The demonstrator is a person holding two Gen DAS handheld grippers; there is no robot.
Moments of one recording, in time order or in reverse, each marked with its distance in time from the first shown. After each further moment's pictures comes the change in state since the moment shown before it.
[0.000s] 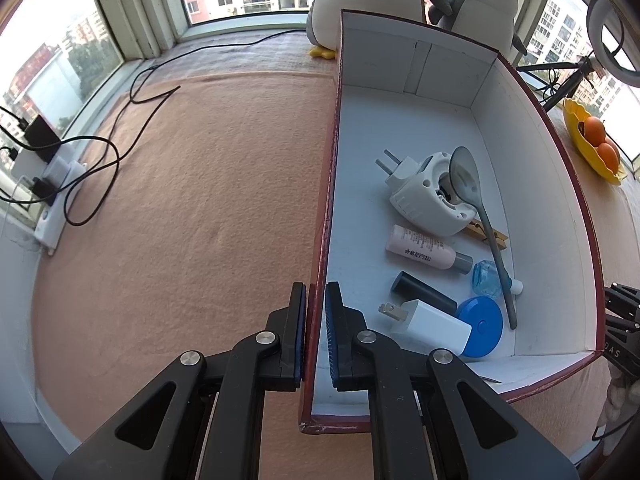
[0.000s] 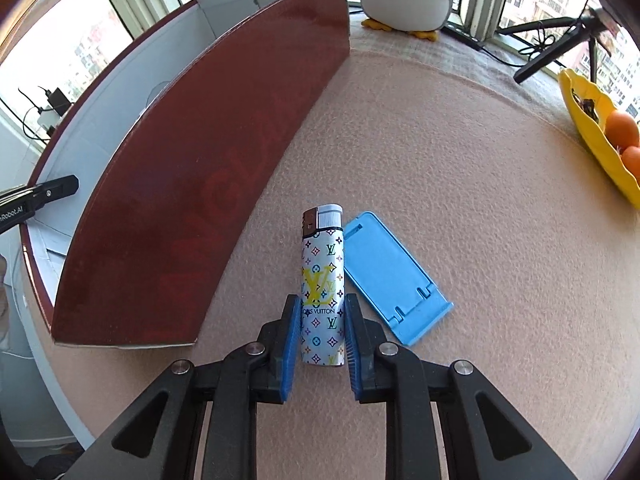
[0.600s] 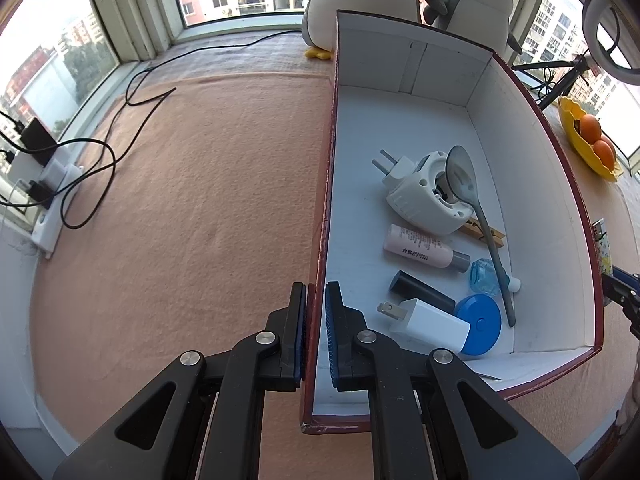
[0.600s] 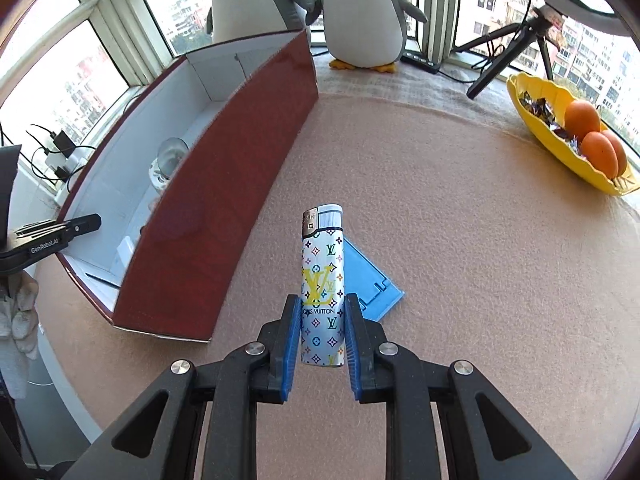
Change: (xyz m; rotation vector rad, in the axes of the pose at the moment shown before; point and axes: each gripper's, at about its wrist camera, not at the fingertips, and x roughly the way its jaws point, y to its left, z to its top) left arm 0.000 0.001 -0.001 0.008 -0.005 -0.014; right arm -0.050 -0.008 0.006 0.041 -0.117 -0.010
